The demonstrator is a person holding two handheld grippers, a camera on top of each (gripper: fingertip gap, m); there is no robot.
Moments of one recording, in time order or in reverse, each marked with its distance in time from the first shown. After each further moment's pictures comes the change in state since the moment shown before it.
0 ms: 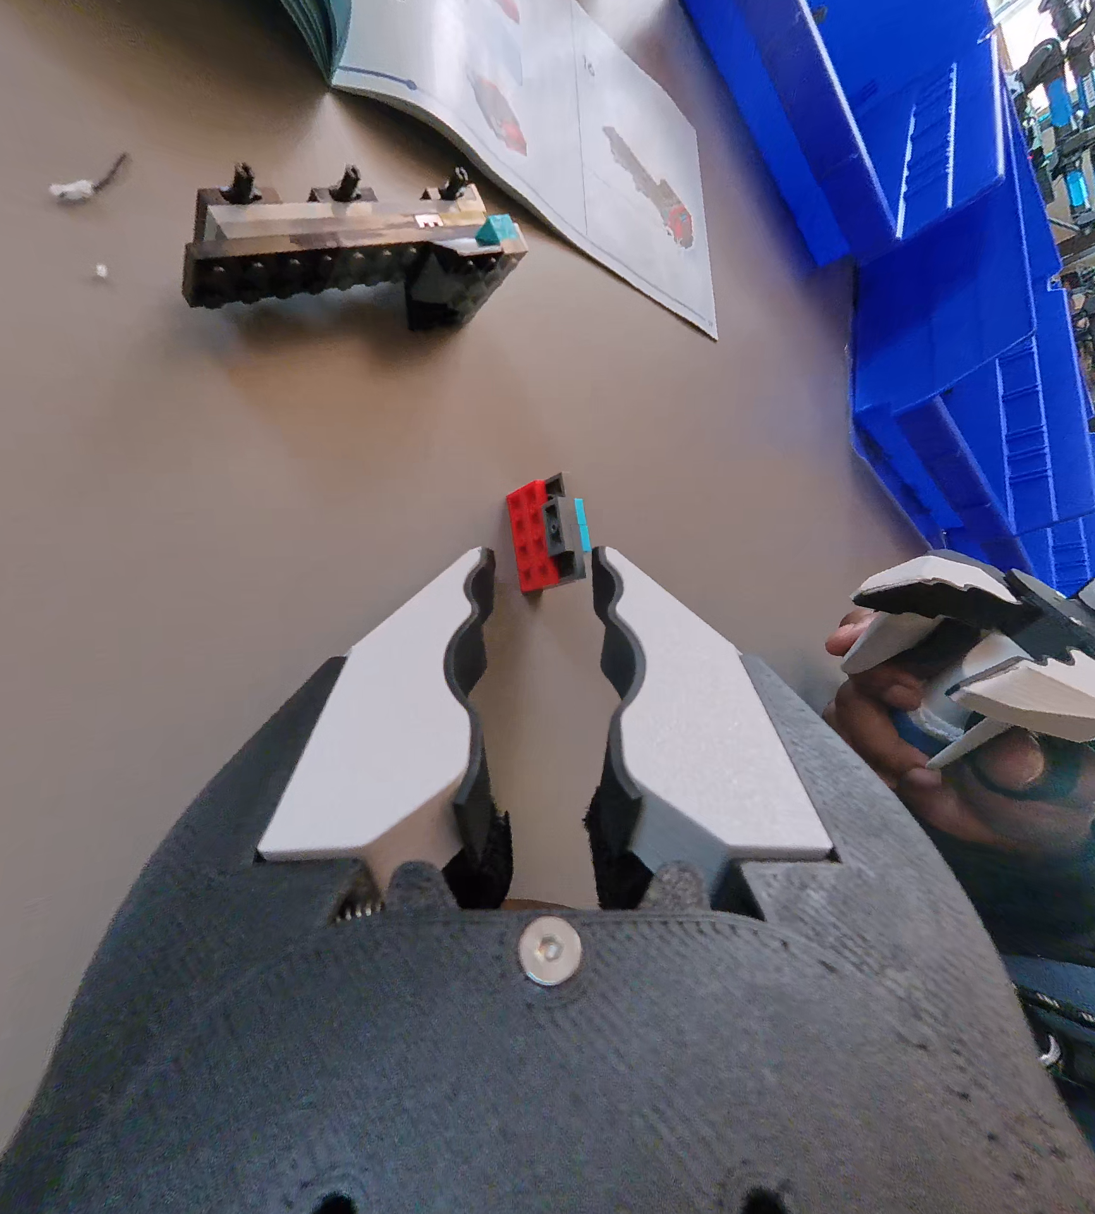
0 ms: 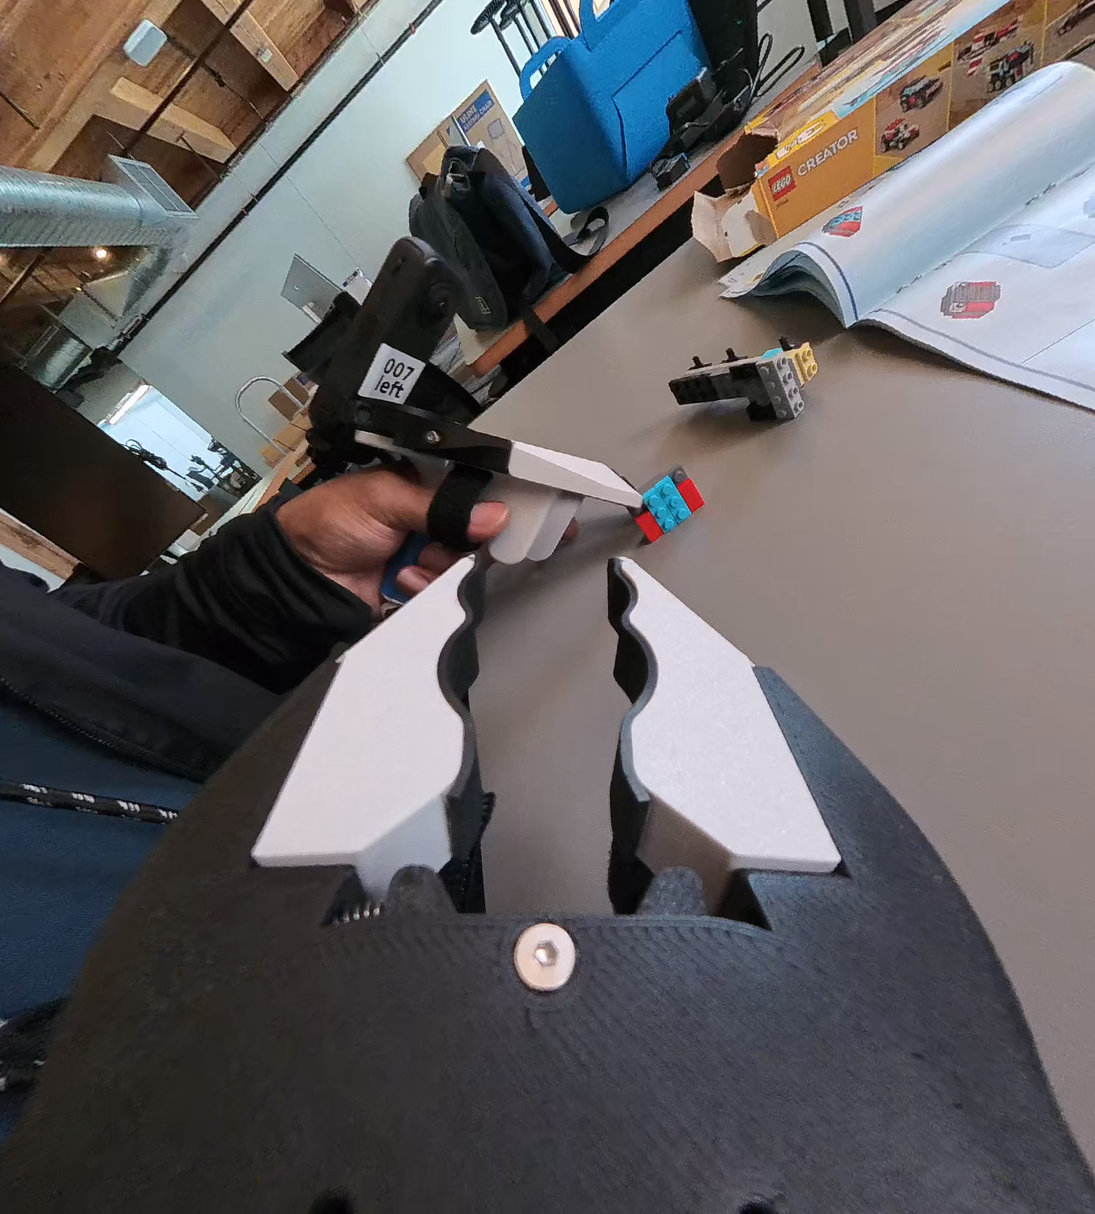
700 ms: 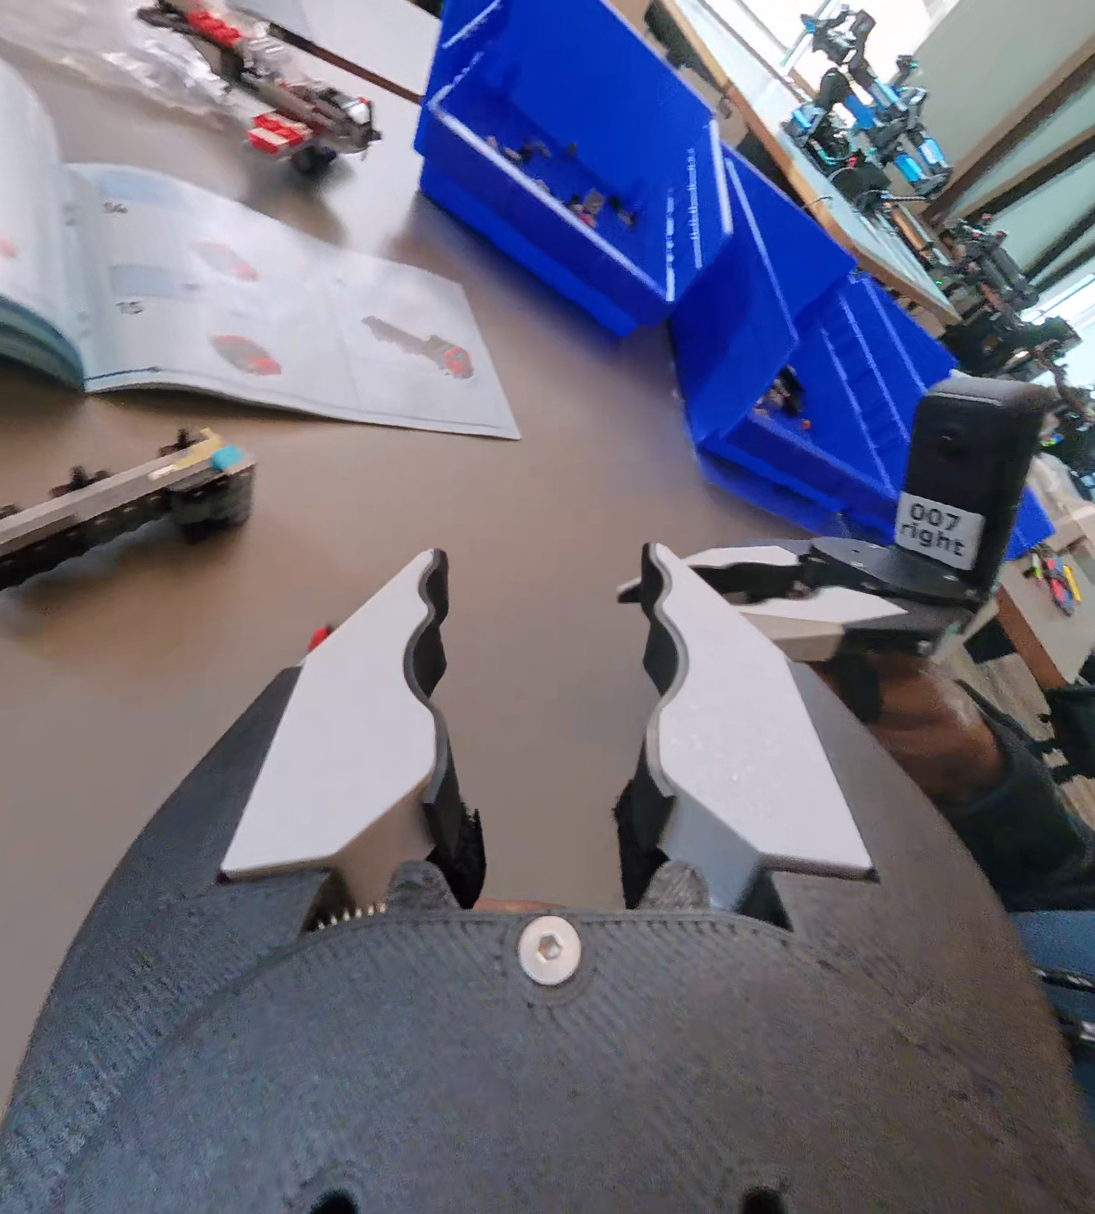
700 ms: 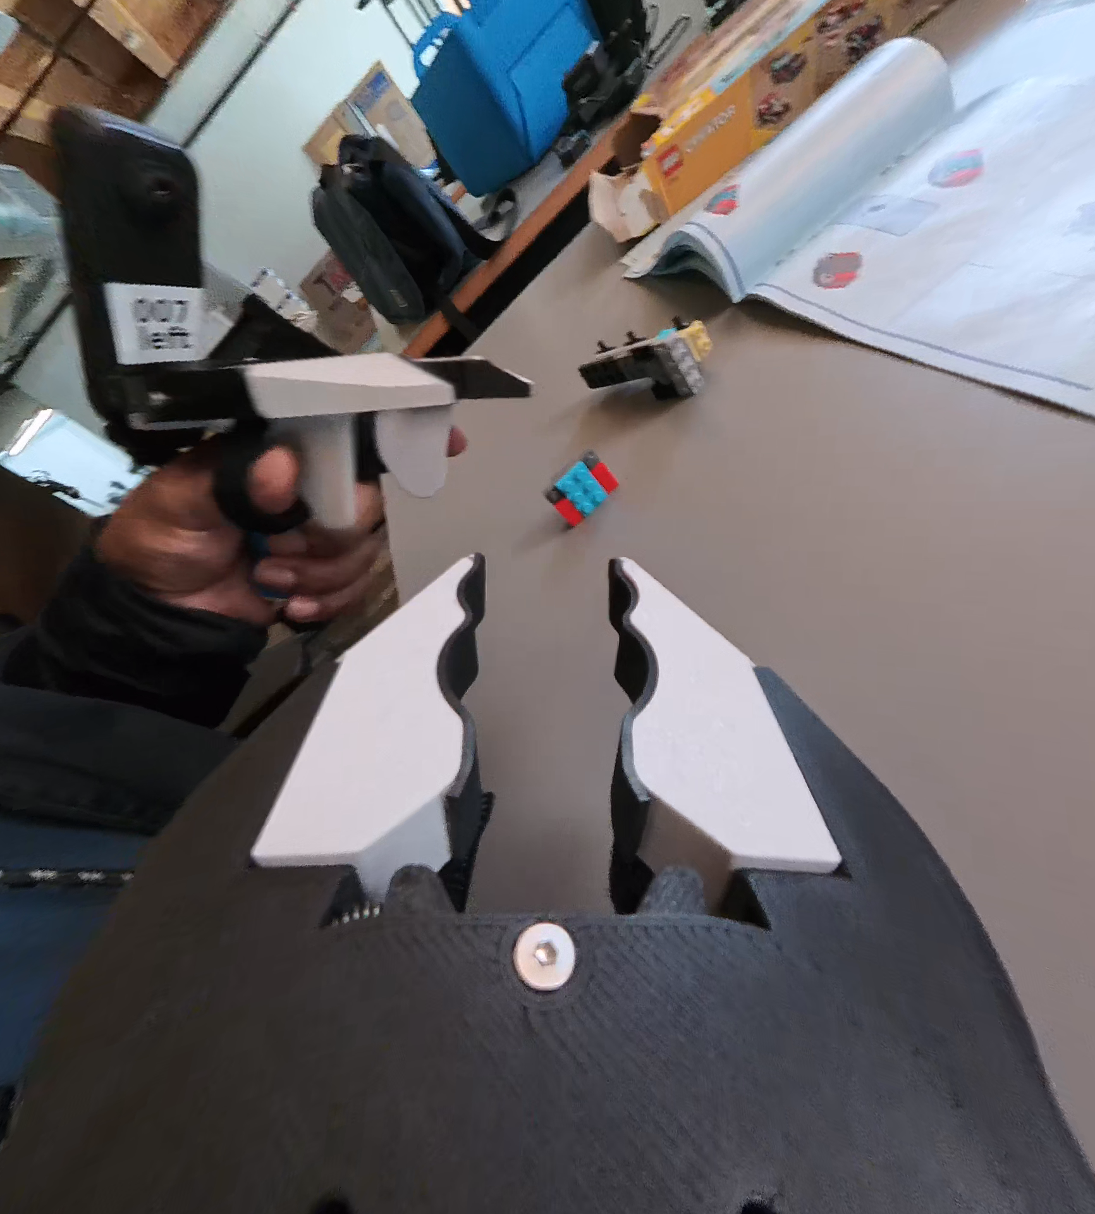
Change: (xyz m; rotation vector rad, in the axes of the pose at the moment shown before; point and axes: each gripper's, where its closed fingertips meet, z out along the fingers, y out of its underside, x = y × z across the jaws) left arm 0.081 -0.030 -0.012 0.135 0.126 0.269; right arm 0.028 0.000 -0.008 -0.025 0.131 0.057
